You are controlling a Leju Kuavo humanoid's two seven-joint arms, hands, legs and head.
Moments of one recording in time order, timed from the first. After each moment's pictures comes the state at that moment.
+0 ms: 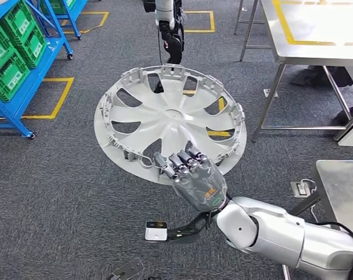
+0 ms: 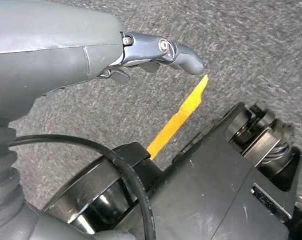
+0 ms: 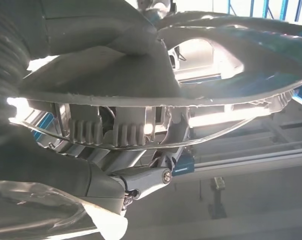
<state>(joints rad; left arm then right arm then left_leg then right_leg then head) -0.18 -0.04 -0.73 -0.22 -0.05 0.04 -0.01 -0.92 -0.23 1.49 -1.39 1.56 -0.68 0.64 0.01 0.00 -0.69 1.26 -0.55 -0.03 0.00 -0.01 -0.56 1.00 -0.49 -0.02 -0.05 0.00</state>
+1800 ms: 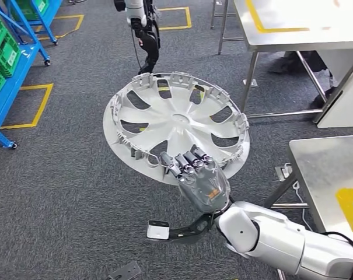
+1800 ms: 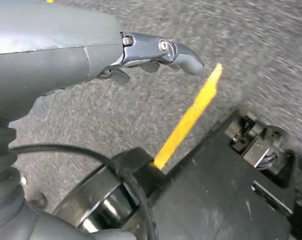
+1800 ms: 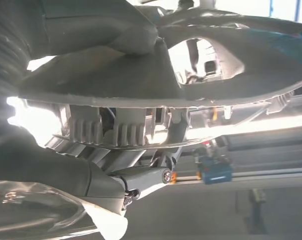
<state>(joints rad) -0.17 -0.03 -0.70 -0.22 -0.06 0.04 0.00 -0.86 -0.23 1.43 -1.39 1.56 -0.68 0.64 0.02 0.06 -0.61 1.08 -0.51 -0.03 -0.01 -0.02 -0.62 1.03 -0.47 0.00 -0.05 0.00</state>
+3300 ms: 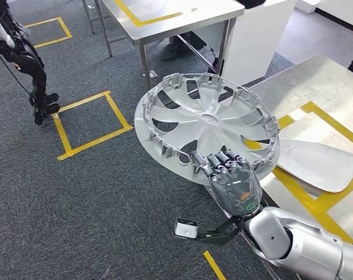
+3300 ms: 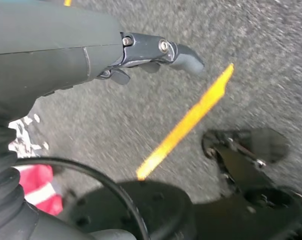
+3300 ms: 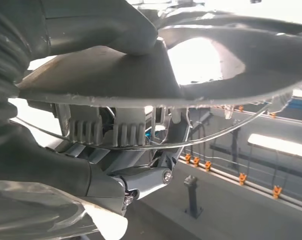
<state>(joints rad) -0.07 -0.04 -0.36 -0.21 0.23 0.18 0.09 -0.81 -0.45 1.37 -1.58 1.56 -0.59 0.64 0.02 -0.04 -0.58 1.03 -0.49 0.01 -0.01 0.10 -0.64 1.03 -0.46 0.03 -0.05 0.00</state>
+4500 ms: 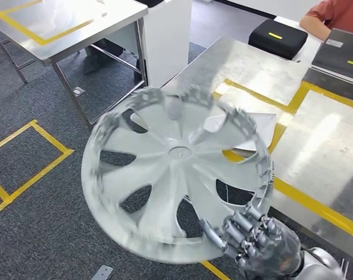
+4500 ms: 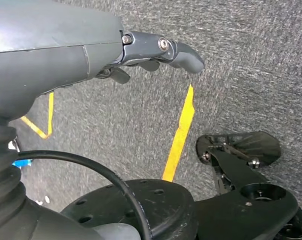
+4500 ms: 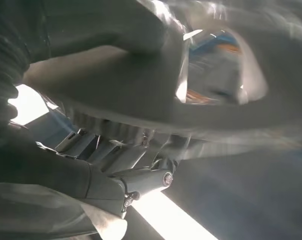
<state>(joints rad) -0.05 -0.06 -0.36 -0.21 0.20 0.16 0.04 -0.05 -0.22 0.41 -1.90 1.56 -0.67 -0.75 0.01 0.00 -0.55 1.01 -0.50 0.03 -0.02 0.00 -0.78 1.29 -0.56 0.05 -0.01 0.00</state>
